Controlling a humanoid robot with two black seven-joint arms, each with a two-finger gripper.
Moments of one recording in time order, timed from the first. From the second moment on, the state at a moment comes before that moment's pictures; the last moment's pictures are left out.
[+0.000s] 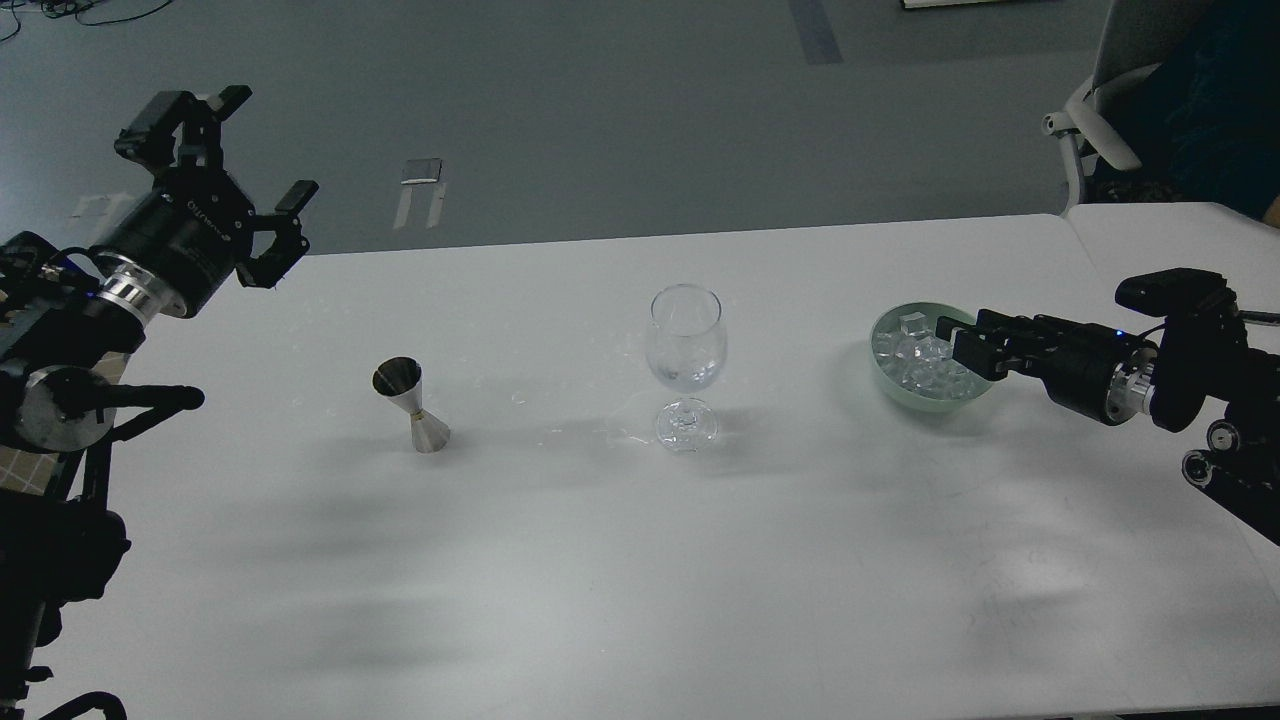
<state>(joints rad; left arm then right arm) -0.40 0.36 -1.62 -1.25 0.72 -0.41 0.23 0.62 -0.65 0.52 0.97 -1.72 0.02 0.35</state>
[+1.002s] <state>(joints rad) -0.39 0.34 -1.62 -1.25 0.72 -0.41 0.23 0.63 -0.56 0.49 0.87 -1.72 0.02 0.34</state>
